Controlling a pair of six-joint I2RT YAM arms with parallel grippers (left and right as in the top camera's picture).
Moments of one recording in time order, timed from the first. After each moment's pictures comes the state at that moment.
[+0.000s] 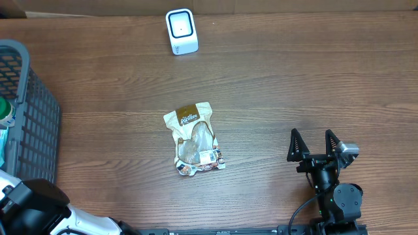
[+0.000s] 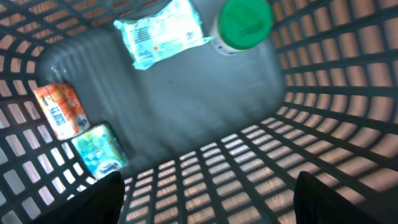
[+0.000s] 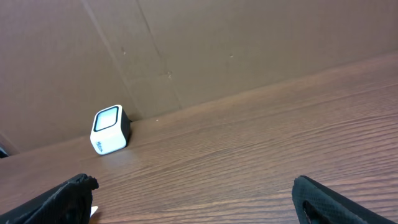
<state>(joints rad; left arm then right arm) 0.84 1.85 2.16 -1.55 -0.02 -0.45 0.13 0.03 0.02 -0.03 0.04 0.33</state>
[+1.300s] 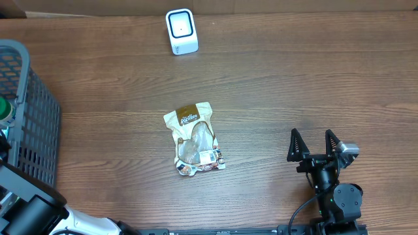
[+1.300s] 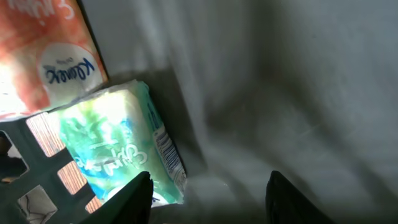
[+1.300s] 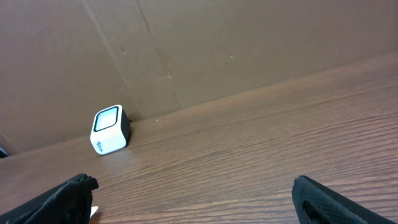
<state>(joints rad) 0.90 1.85 1.35 -1.12 -0.22 -0.51 0.13 0.03 0.02 -0.03 0.04 0.33</state>
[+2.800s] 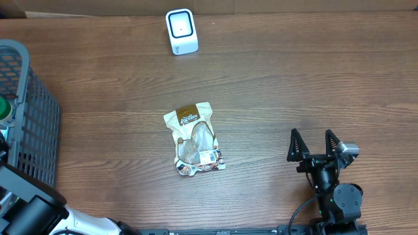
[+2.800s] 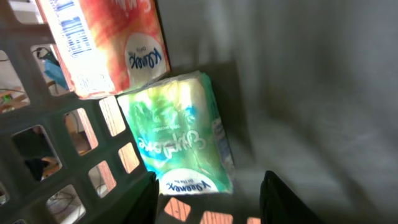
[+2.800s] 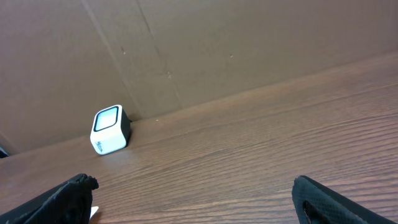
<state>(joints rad) 0.90 1.85 1.37 -1.21 -0.33 -0.55 0.13 0.03 0.02 -0.03 0.04 0.33</state>
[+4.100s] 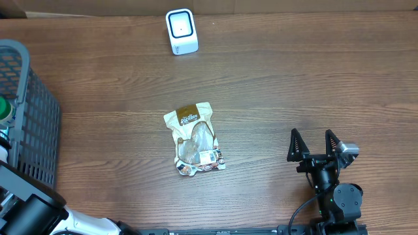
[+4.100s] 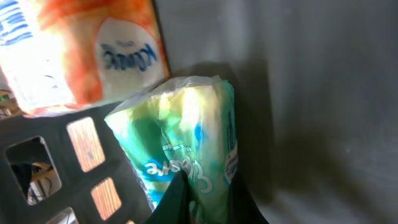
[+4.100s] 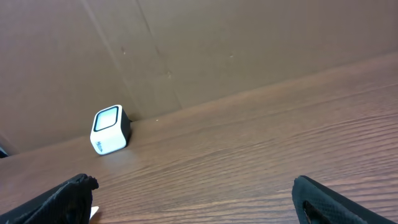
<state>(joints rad) 0.91 1.85 1.23 -1.04 -0.35 -0.57 0.13 0.03 0.02 -0.03 0.04 0.33</state>
